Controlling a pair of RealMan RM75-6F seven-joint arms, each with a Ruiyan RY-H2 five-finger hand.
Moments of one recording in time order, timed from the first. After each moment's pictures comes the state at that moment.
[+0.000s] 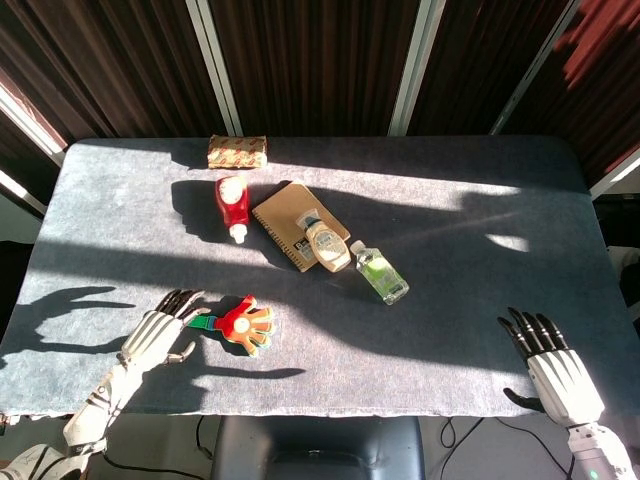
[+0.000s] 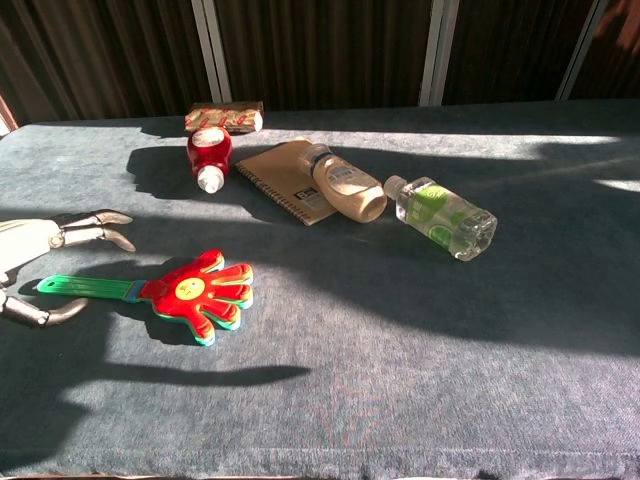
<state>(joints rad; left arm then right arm) -0.44 -1.48 0.01 -1.27 1.61 1.14 -0.14 0.06 -1.07 -0.06 -1.70 -1.67 1.43 -0.12</state>
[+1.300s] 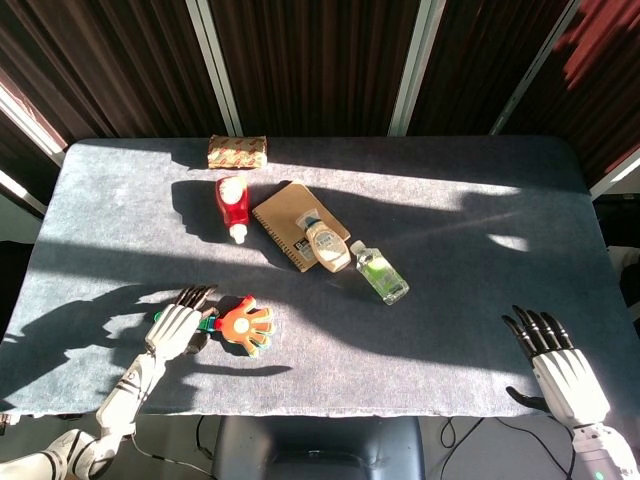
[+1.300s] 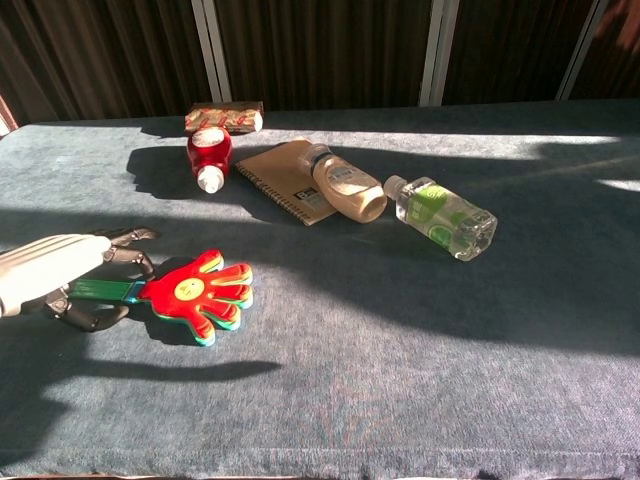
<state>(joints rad) -0.50 -1.62 -0.02 -1.16 1.48 1.04 -0.01 0.05 -1.06 -0.06 -1.70 -1.68 1.45 -0.10</state>
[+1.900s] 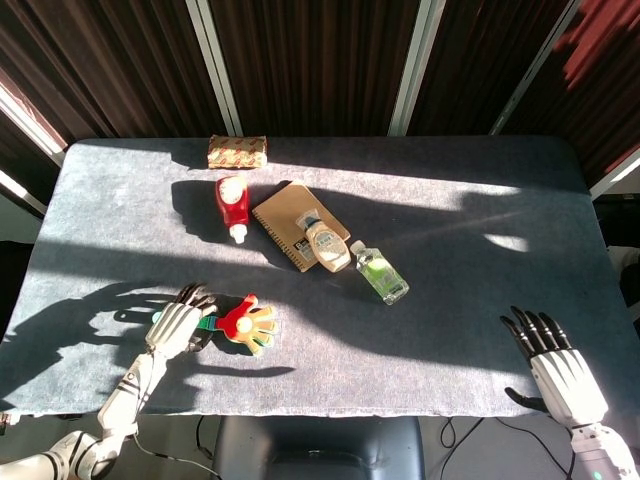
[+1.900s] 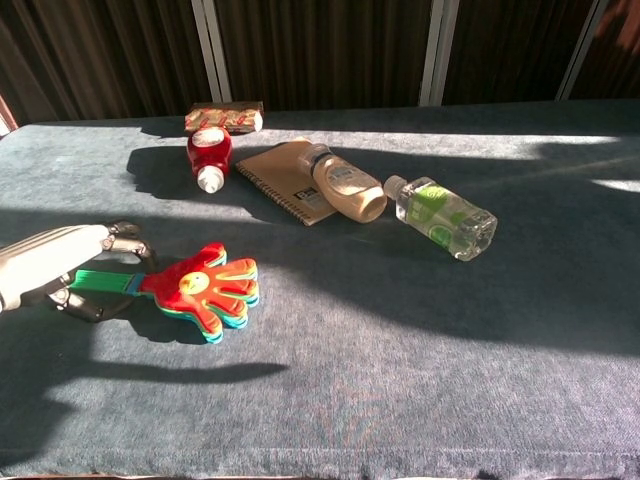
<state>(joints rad) -0.49 -1.62 -0.03 -1.18 1.48 1.09 -0.10 0.06 -1.06 -0.07 -1.70 -1.68 1.45 -0.11</state>
